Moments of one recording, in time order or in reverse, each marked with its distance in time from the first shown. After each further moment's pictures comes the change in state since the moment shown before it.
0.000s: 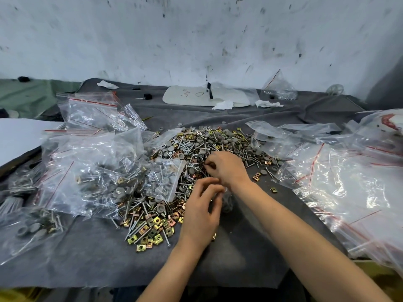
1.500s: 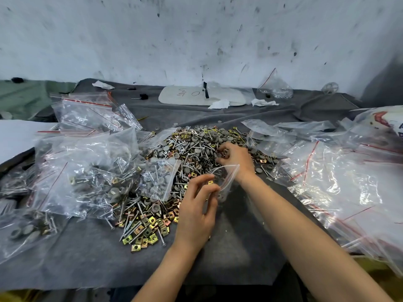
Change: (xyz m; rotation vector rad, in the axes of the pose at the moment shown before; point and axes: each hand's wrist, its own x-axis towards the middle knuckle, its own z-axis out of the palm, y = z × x) left_hand -0.001 0.007 -0.003 -0.074 0.068 0.078; right_hand 0.004 0.035 0.000 0.302 0.083 0.410
